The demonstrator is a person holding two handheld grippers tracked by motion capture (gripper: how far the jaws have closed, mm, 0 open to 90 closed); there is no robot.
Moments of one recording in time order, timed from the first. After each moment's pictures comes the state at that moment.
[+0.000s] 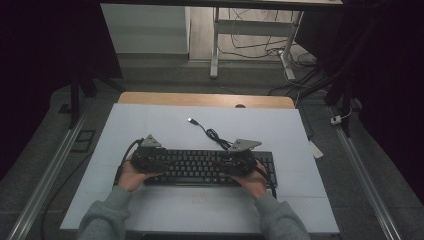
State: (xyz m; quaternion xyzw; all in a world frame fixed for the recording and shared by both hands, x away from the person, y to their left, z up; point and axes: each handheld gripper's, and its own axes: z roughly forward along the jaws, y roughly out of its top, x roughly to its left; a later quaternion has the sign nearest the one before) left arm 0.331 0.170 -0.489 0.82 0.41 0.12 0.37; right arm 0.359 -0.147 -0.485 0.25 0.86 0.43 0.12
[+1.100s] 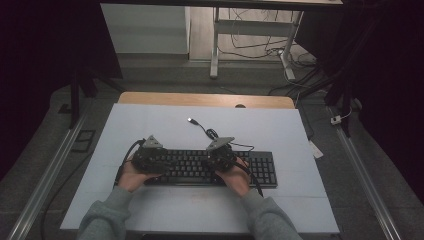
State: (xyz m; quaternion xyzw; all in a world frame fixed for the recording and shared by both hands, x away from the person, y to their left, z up) left arm 0.330 0.168 -0.489 0.83 0.41 0.12 0.37; right arm 0.381 -0.094 -0.510 0.23 0.89 0.37 0.11
